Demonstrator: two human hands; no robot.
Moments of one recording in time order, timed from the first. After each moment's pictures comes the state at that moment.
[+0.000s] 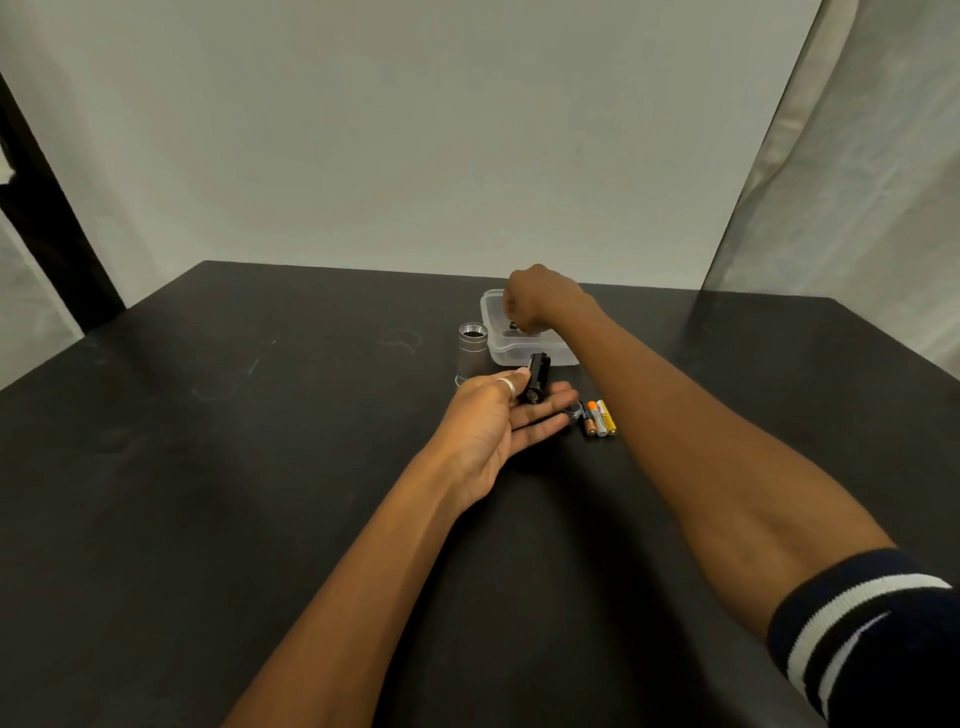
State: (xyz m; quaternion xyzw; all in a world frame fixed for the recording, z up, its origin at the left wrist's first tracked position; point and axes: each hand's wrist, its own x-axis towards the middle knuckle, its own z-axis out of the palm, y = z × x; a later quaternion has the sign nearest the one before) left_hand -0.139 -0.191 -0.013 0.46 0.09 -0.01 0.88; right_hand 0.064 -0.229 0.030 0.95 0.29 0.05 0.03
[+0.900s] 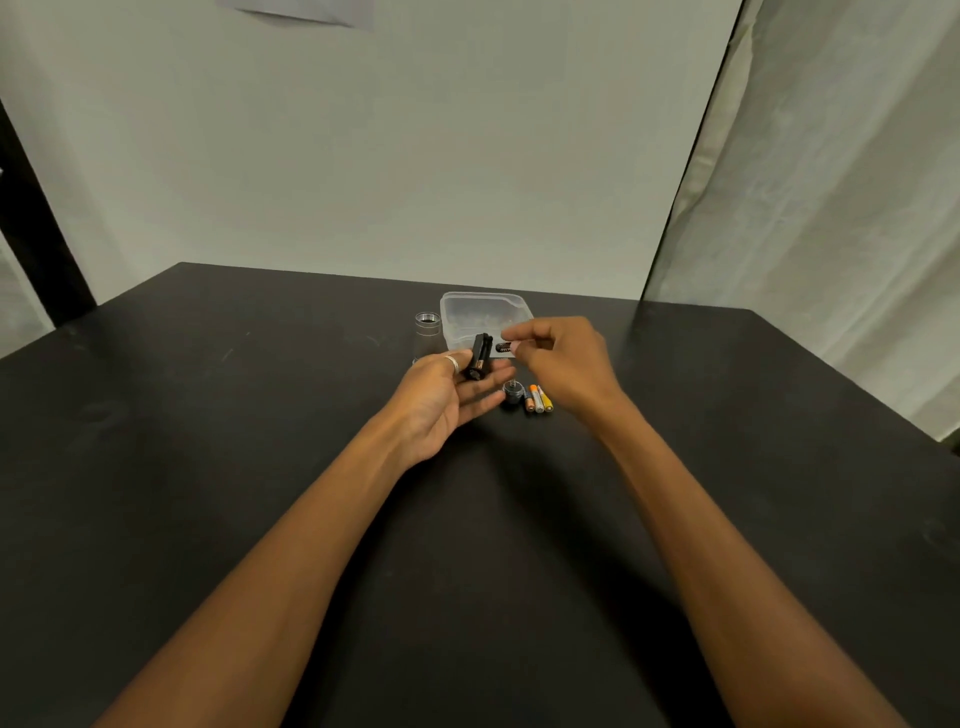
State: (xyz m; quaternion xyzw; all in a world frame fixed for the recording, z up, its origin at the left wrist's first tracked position) left_hand -0.150 -0.195 -0.007 0.50 0.07 0.02 0.86; right_hand -0.094 -0.344 0.025 0.84 0.22 0.09 -0.48
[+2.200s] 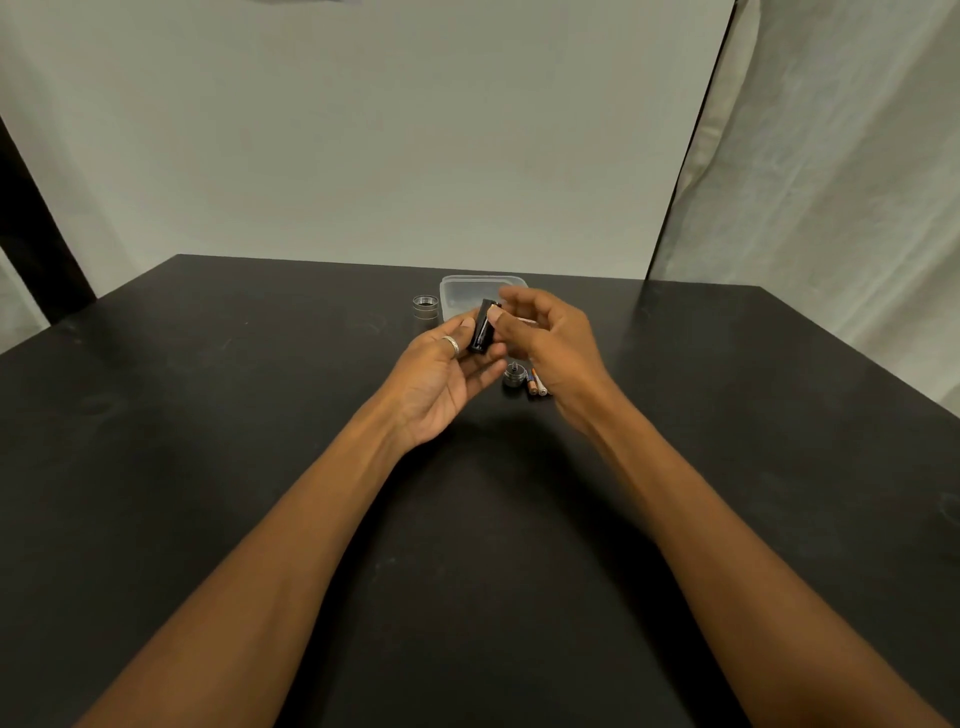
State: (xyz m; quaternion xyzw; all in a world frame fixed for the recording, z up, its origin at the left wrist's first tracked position) left_hand -0.145 -0.187 -0.013 0.46 -0.02 0.03 0.89; right_hand -0.096 -0.331 0.008 0.70 0.22 0.01 -0.68
